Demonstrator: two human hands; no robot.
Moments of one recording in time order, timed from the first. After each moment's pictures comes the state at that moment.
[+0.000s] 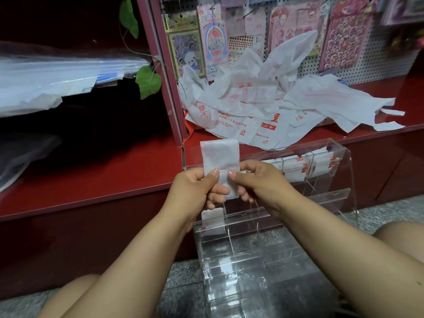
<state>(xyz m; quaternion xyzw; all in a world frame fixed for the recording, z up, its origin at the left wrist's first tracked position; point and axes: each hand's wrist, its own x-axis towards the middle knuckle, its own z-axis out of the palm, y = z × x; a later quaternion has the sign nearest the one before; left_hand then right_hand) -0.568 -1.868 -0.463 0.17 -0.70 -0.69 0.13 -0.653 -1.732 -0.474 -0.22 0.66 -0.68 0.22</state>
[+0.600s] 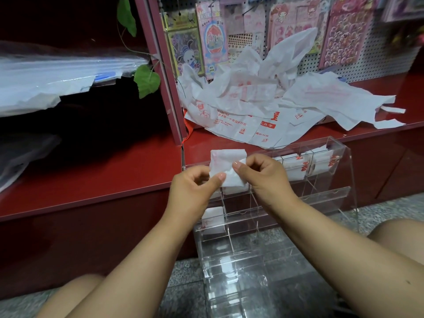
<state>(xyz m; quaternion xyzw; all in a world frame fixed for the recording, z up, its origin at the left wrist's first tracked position) -0.570 -1.871 -0.477 0.10 -0.77 -0.57 0.26 -0.655 -1.738 -0.484 -0.25 0.64 -0.73 0.03</state>
